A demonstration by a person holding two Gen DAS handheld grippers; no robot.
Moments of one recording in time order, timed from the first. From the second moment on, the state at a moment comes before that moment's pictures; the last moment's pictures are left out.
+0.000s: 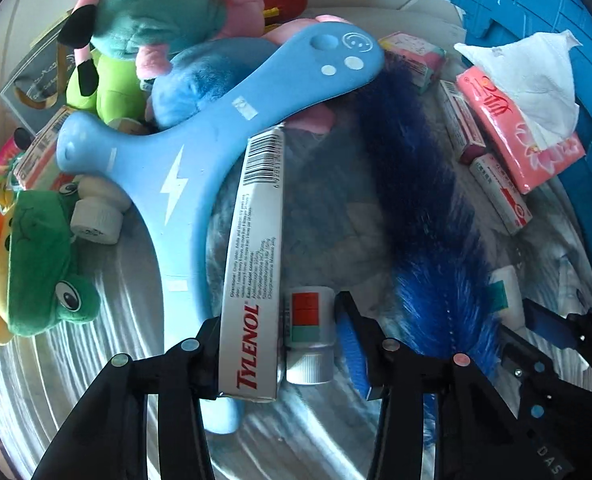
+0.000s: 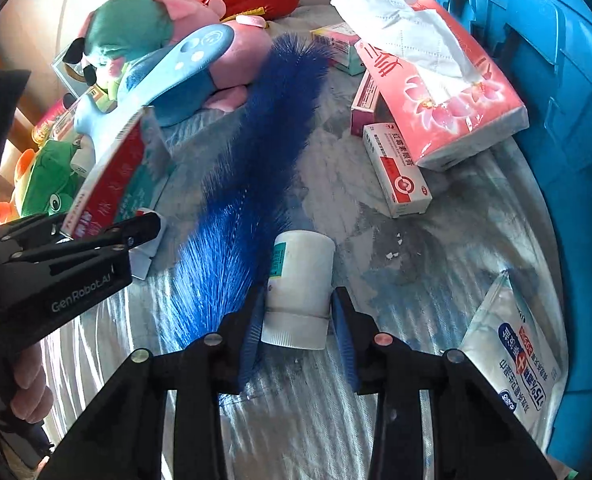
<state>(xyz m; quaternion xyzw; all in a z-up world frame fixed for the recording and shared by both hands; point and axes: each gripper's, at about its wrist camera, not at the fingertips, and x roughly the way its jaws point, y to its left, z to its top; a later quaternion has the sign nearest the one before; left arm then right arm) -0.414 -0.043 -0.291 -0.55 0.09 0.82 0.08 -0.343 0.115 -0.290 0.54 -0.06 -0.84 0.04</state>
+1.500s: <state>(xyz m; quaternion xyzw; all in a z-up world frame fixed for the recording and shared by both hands) -0.283 -0.051 -0.036 -0.31 0.04 0.94 0.13 -0.232 0.087 0.000 0.29 0.02 -0.96 -0.01</state>
